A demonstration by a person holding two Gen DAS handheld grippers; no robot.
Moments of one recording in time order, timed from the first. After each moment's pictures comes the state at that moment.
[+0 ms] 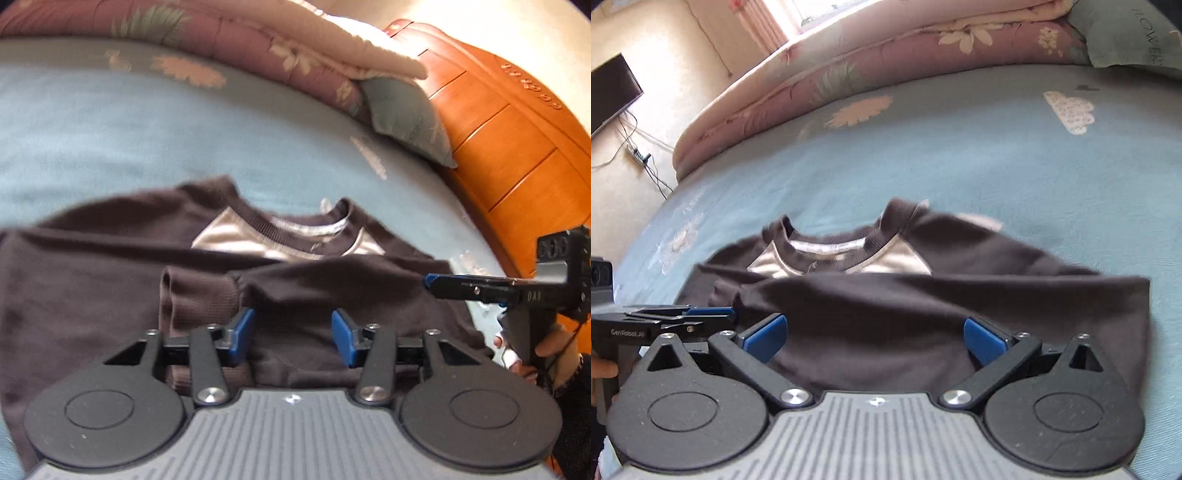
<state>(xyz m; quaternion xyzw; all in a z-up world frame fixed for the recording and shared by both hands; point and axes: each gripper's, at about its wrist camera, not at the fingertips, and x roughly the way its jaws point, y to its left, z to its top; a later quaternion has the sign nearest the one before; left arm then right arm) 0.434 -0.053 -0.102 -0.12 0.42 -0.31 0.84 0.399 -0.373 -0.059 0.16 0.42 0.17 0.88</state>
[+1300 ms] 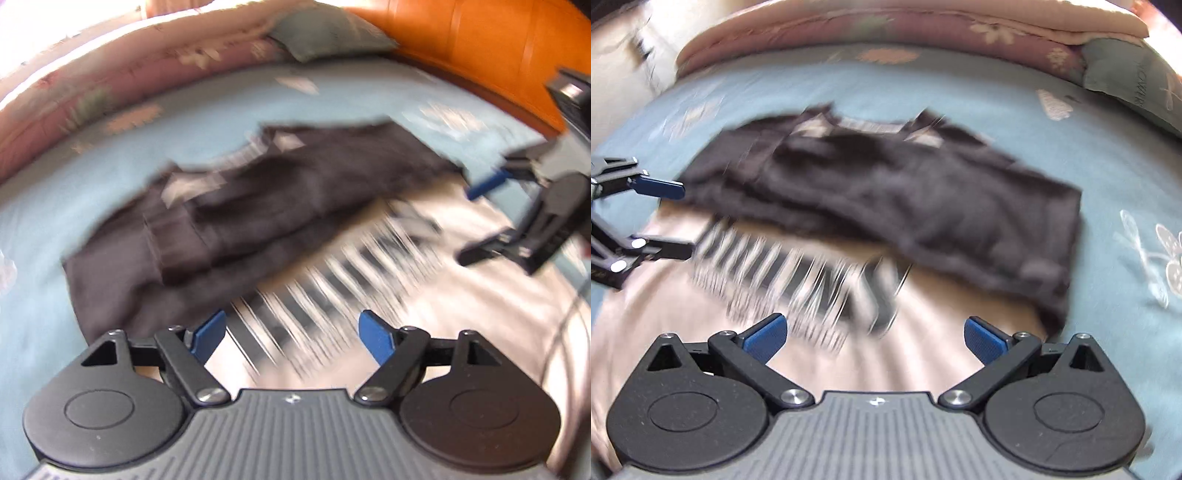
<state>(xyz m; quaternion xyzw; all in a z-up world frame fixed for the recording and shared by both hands) 0.250 -0.082 -0.075 0.17 0.42 -0.31 0.84 0.233 -0.315 -0.052 -0.04 0.48 0.13 0.87</state>
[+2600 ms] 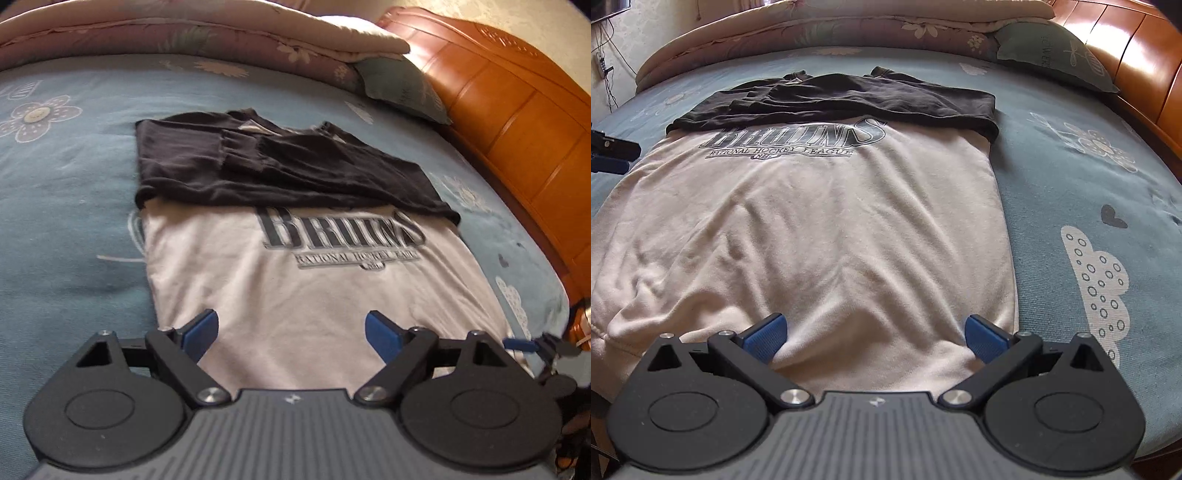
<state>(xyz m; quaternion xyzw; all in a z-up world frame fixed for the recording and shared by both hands) 0.189 0.003 -0.080 -0.04 0.43 -0.26 0.86 0.056 -0.299 -0.090 0.00 0.43 0.01 0.90</state>
